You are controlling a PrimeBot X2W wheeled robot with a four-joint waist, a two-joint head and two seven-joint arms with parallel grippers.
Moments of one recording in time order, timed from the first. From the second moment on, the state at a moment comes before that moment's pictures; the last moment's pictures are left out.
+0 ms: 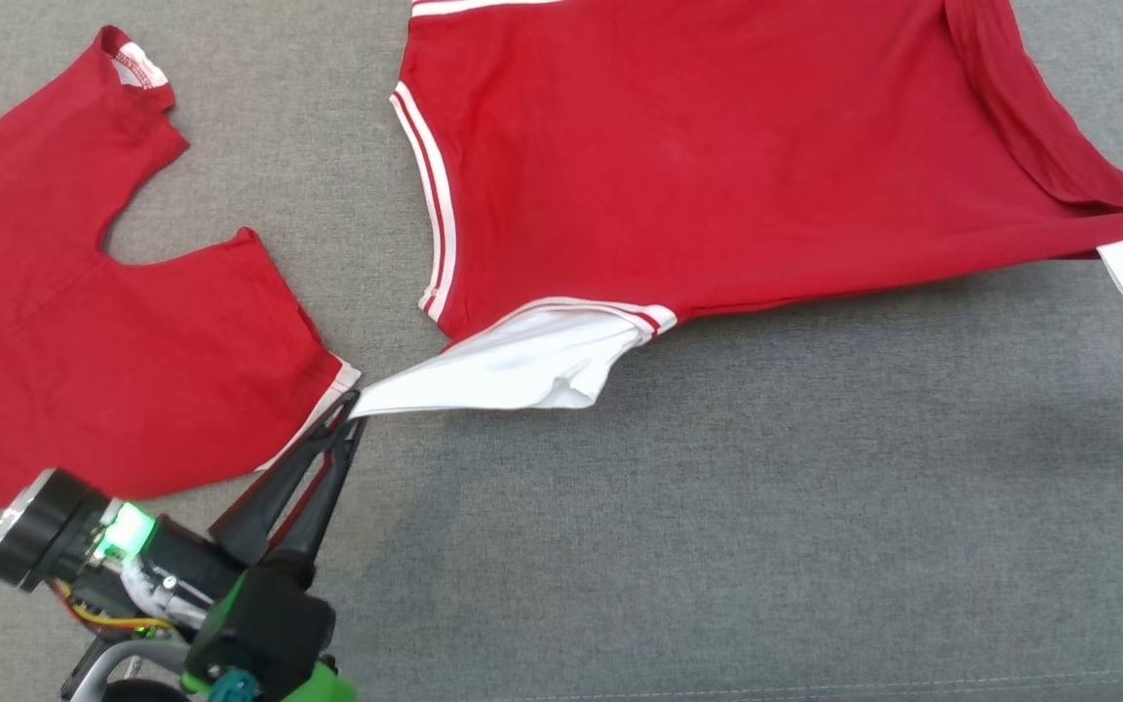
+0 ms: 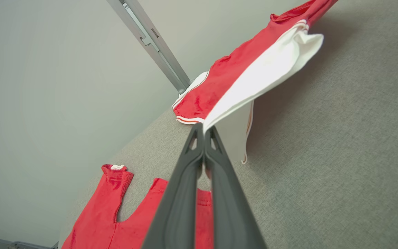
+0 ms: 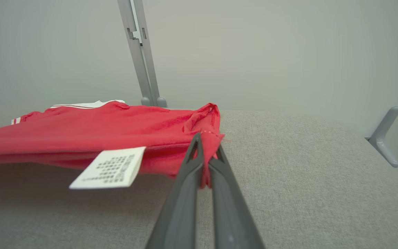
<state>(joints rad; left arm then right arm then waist) -0.64 0.99 -1.24 -0.48 -0.35 0.64 0.01 -0.18 -0.65 0.03 0.09 0.64 0.13 -0.26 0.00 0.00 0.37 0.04</state>
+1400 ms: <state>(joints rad) -0.95 0.69 -1.13 0.08 -0.36 0.42 -0.10 -0.59 -0.51 0.10 0.40 0.44 0.13 -0.26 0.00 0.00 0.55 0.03</state>
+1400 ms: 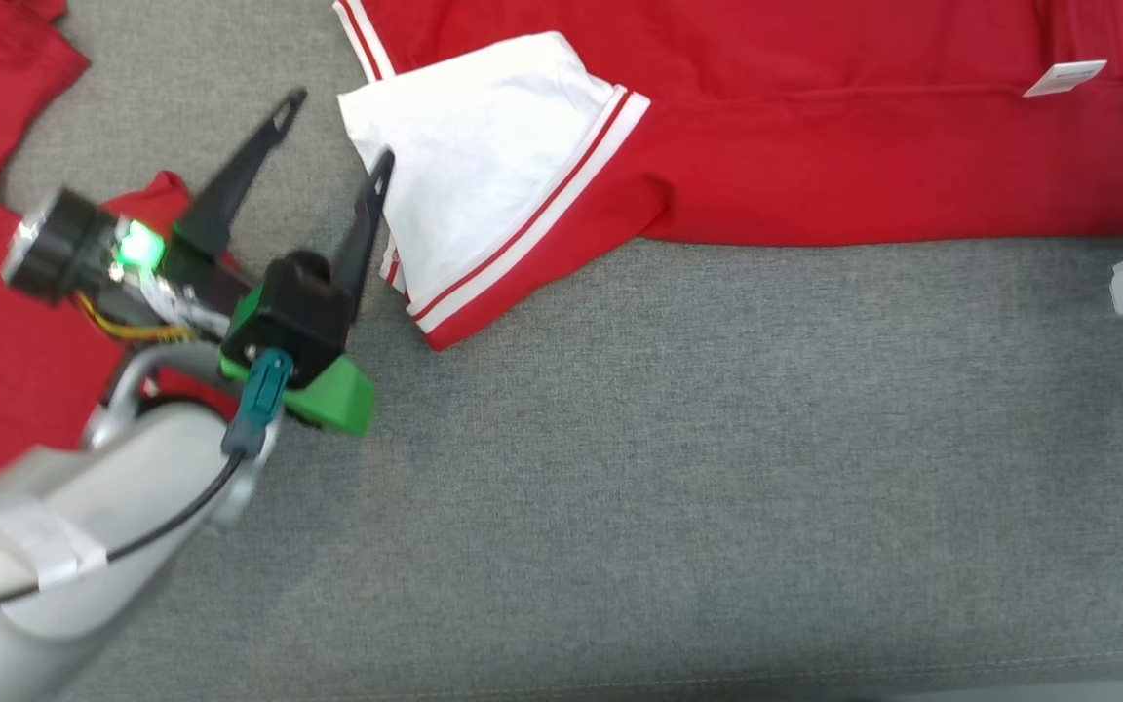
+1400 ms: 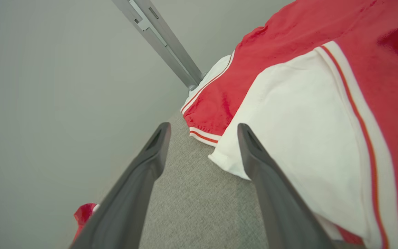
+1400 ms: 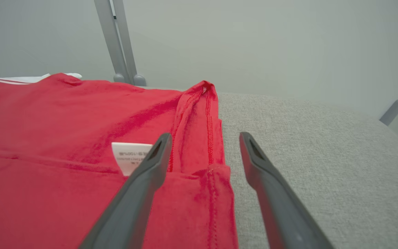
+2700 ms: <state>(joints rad) -0.61 0.48 -1.02 0.29 -0.80 0.26 -0.25 -0.44 -0.44 0.12 0.51 0.52 0.13 -0.26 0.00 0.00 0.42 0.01</state>
